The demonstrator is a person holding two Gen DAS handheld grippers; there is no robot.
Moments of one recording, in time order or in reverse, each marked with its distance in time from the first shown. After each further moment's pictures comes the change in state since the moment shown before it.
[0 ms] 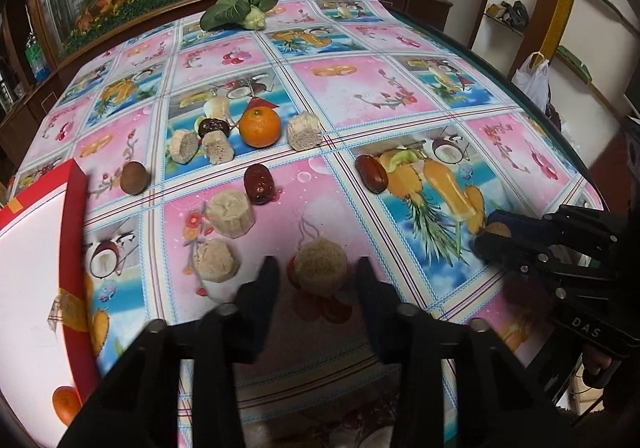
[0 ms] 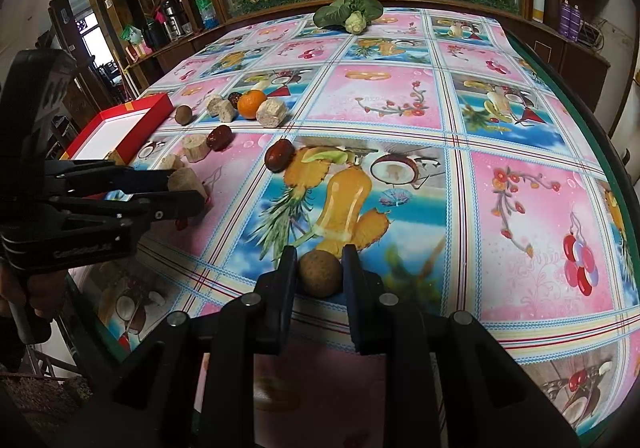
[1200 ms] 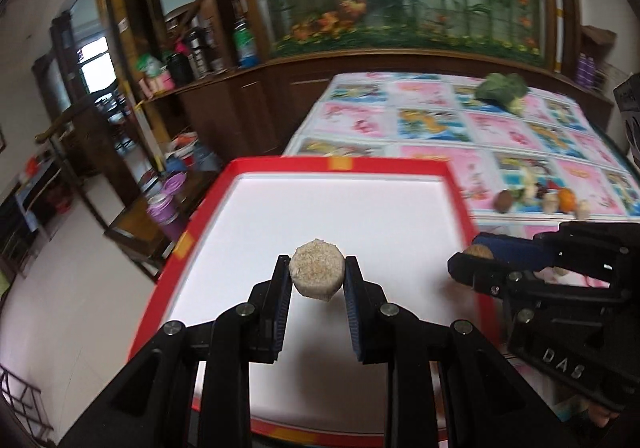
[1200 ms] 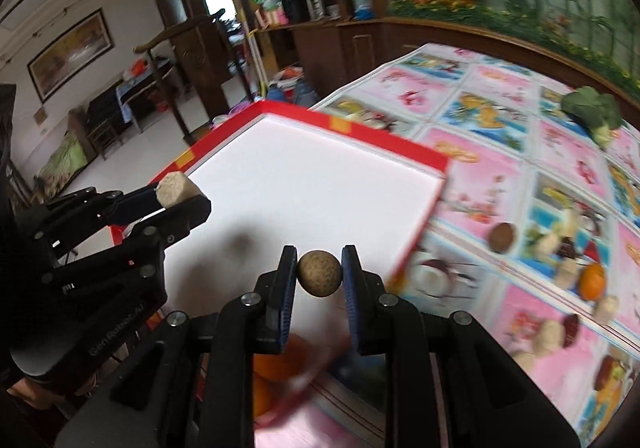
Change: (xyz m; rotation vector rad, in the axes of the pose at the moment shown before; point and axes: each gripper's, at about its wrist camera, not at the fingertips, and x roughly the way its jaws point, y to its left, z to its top) left arm -0.116 0.187 -0.080 -0.368 -0.219 0.564; right arm 0.088 0.275 0.094 -0.331 0.016 0.323
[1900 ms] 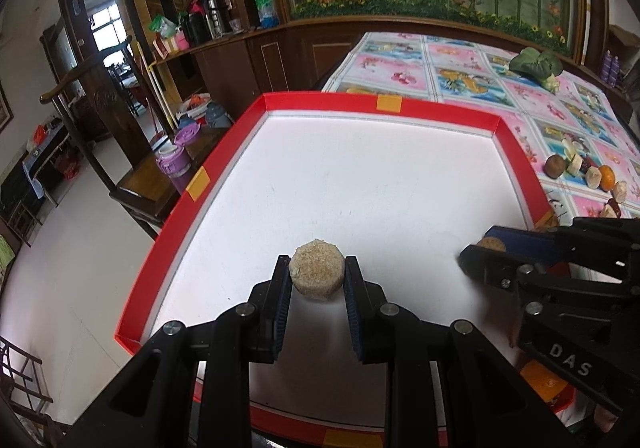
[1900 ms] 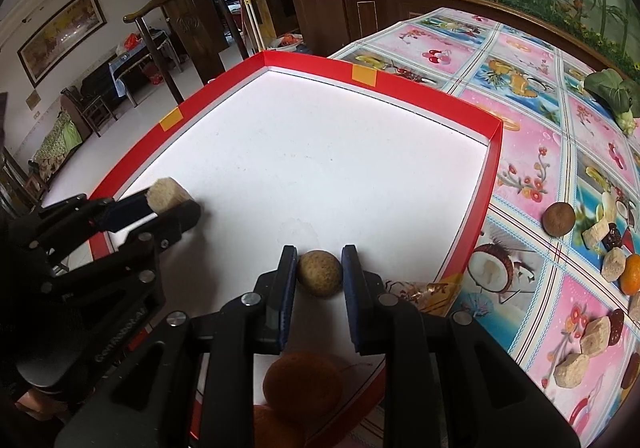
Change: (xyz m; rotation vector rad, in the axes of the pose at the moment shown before) left arm 0.033 0.028 -0.027 -0.045 0.122 0.028; right arm 0.045 0.015 -0.007 -0.001 0.114 -0.015
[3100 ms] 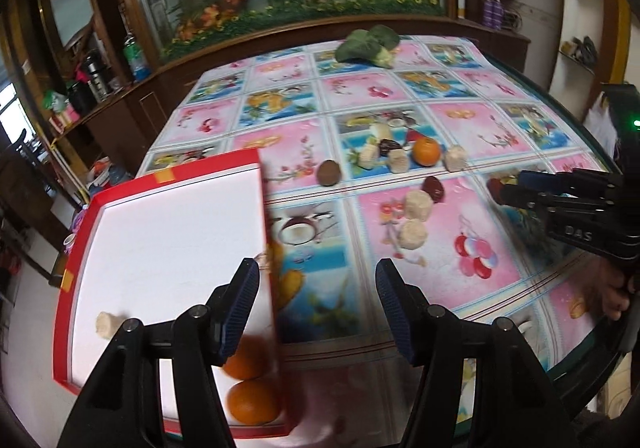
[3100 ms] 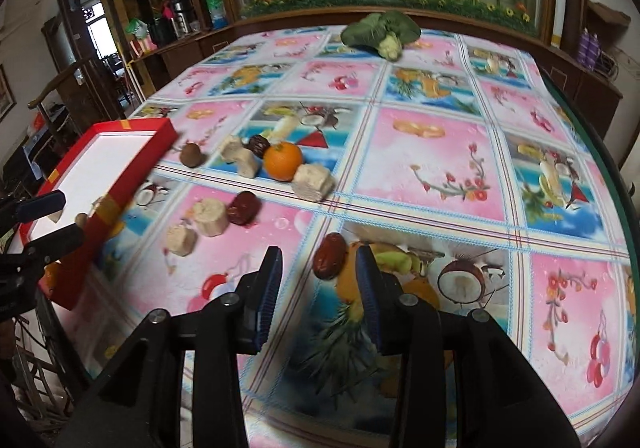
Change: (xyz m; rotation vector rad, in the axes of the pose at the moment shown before) left arm -0.067 -0.157 0.014 0.317 -0.039 -0.274; right arm -0.144 -0.205 -0.111 0.293 -0.127 -0.297
